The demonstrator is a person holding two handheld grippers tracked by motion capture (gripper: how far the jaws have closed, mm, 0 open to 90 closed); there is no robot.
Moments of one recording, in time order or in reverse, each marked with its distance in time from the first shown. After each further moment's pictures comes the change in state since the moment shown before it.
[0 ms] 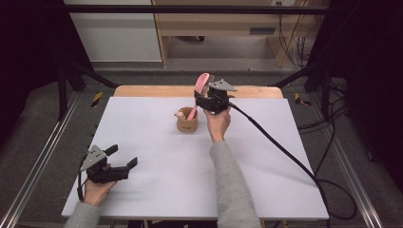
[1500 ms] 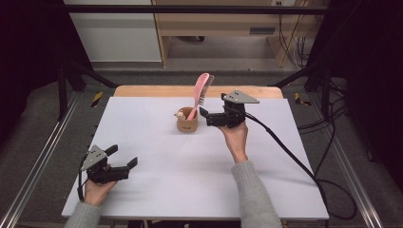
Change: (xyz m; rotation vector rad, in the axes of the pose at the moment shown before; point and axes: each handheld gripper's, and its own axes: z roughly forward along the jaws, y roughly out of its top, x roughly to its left) left arm 0.000 0.000 0.001 0.008 0.008 0.001; right arm -0.007 0.000 -0.086 -0.056 0.227 -0.079
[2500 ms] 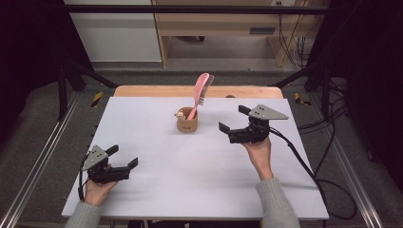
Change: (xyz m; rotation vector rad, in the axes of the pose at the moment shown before) left arm -0.001 0.000 0.001 0.008 0.001 0.010; right arm -0.012 -0.019 -0.074 -0.022 0.081 -0.019
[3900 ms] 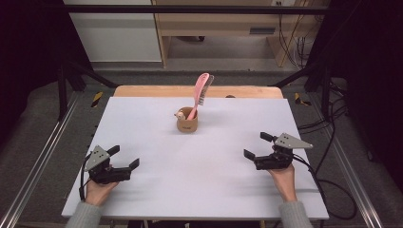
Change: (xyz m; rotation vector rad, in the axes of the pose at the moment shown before) left arm -0.003 0.000 0.002 0.010 -0.007 0.015; right arm -0.031 -0.087 -0.069 0.057 0.010 0.043
